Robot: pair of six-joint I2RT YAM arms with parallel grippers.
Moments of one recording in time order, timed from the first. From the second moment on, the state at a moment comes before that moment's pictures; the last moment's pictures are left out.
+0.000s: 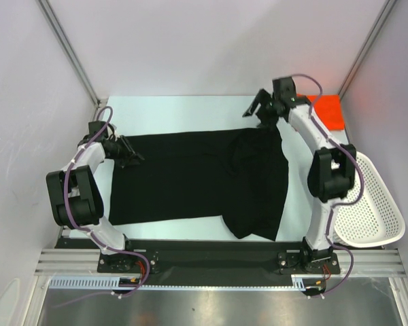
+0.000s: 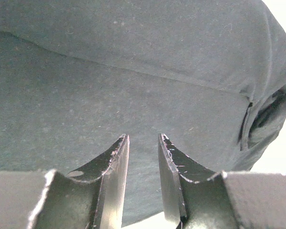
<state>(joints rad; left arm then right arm) 0.21 1.67 1.11 -0.51 0.42 -0.45 0.21 1.94 1.70 -0.61 -0.26 0.76</state>
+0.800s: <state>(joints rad) 0.21 1.67 1.10 -0.50 0.45 -0.47 0.32 2.42 2.20 -0.92 -0.08 0.62</state>
